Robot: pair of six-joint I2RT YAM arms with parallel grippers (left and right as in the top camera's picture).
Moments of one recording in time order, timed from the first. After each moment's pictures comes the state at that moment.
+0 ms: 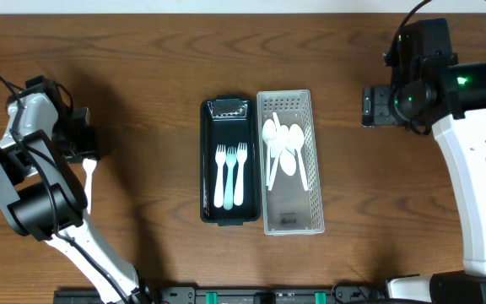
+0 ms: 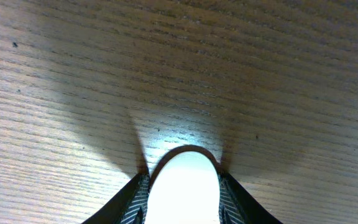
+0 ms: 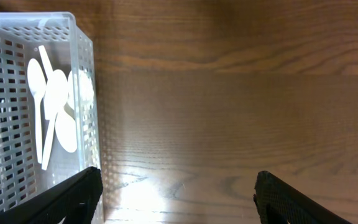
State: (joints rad) left arm 0.44 2.14 1.51 -1.01 -0.01 0.25; right arm 0.14 1.56 1.70 -1.34 0.11 0.15
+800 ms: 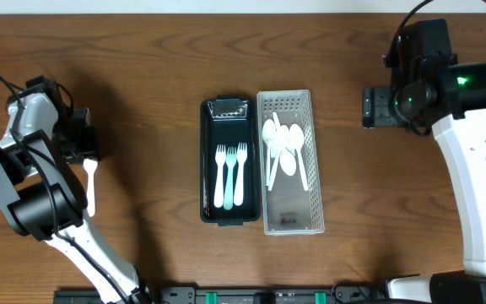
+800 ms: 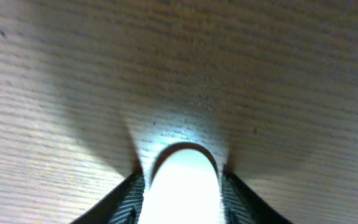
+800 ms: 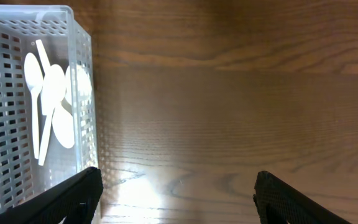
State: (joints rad) left arm 0.44 2.14 1.51 -1.03 -0.01 0.25; right arm 0.14 1.56 1.70 -1.35 0.12 0.14
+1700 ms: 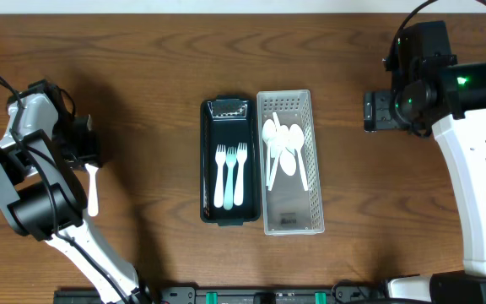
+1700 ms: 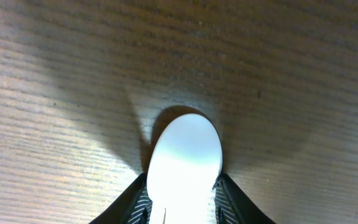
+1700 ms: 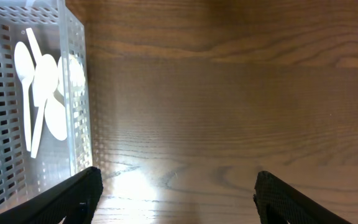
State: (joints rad) left arm 0.44 2.14 1.51 -1.10 -0.01 0.22; right arm 0.14 1.56 1.70 -1.37 0.13 0.12
